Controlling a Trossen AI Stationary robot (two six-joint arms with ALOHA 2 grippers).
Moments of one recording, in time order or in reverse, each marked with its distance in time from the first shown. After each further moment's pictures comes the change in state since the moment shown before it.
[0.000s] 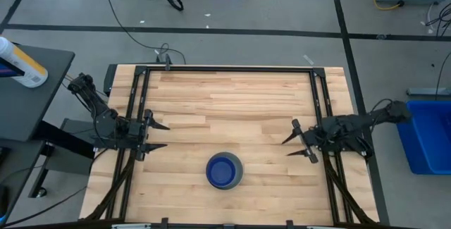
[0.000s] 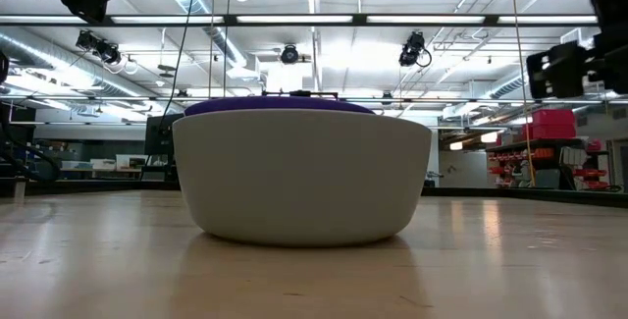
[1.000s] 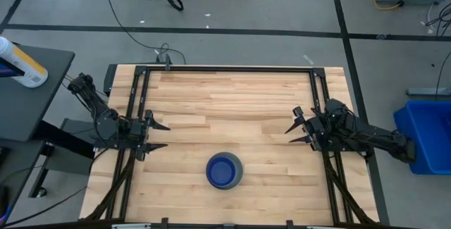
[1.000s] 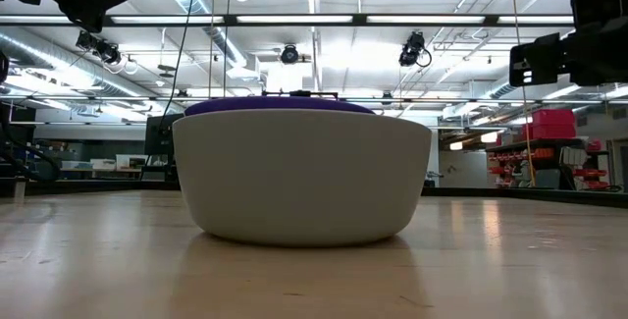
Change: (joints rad) left arm 0.000 0.000 0.000 -0.053 -0.008 -0.071; right arm -0.662 -0.098 -0.001 0.027 -0.703 -0.136
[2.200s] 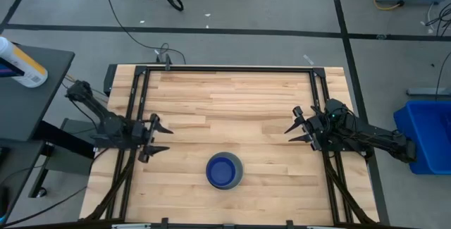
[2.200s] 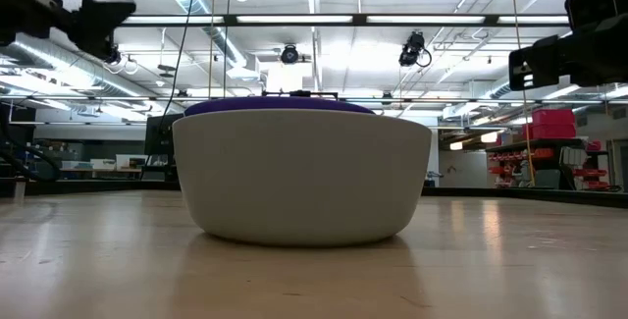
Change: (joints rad) left arm 0.126 -0.083 -0.282 0.448 0.197 0.132; right arm 0.000 0.001 0.001 0.001 0.017 0.071
